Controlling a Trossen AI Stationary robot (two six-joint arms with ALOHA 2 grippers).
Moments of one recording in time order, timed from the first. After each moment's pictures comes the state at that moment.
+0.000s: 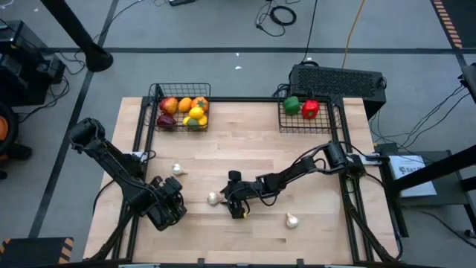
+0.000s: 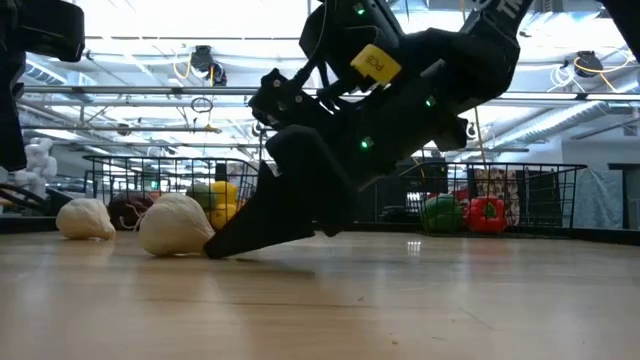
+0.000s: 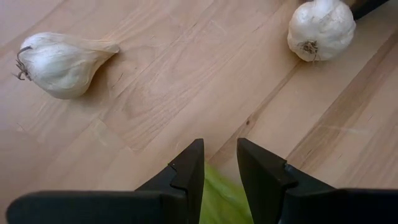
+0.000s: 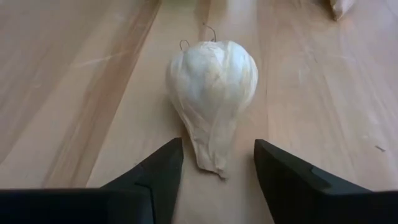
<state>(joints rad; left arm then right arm) -0.81 1.40 0.83 -0.90 -0.41 -1.57 0.24 2.21 1.20 0.42 0.13 0.07</state>
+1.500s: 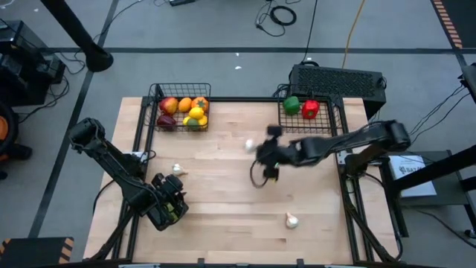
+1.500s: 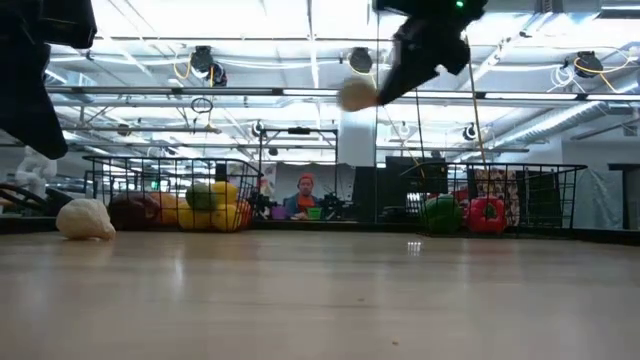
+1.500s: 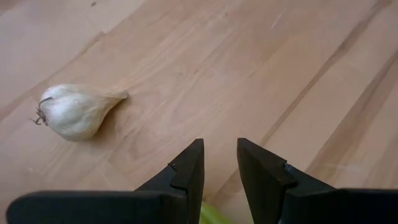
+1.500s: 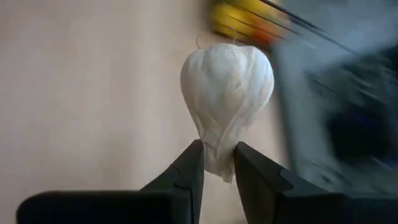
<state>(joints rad) -0.81 1.40 0.83 -0.90 -0.56 -1.56 0.13 1.51 1.19 -0.59 0.54 -0.12</state>
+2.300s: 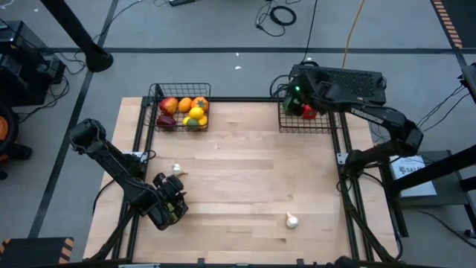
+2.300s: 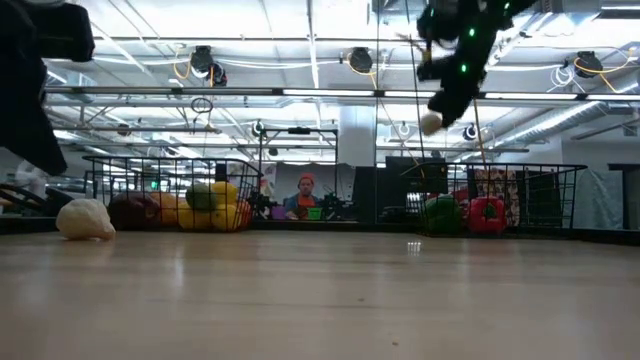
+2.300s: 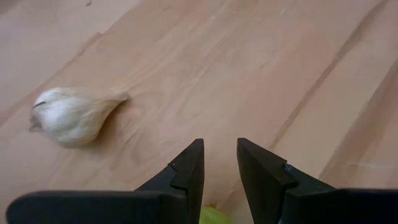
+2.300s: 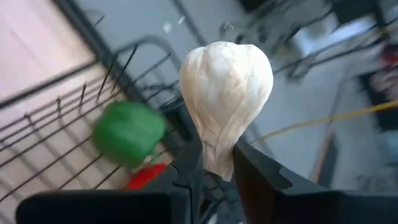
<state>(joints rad) -0.82 1.41 0.78 -0.84 -0.57 -1.51 -0.60 1.36 1.20 -0.74 0.66 -0.26</state>
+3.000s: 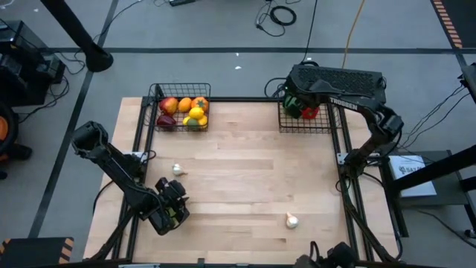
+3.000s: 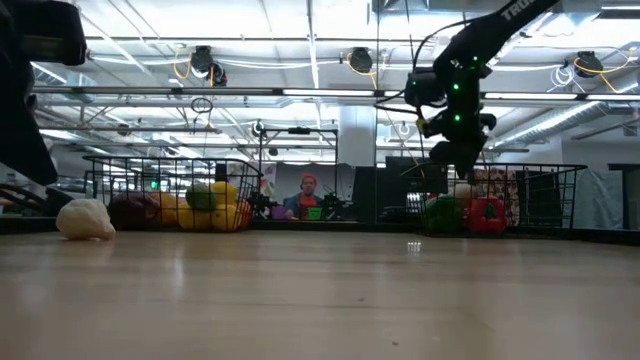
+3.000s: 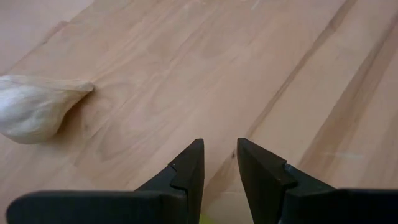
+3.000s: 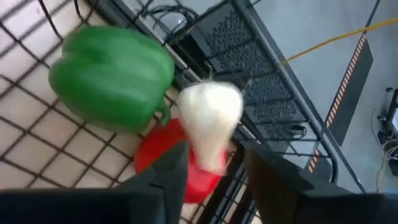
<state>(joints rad) -0.84 1.47 0.78 -0.74 -0.58 -1.51 -0.75 1.61 1.19 -0.87 0.60 0.02</state>
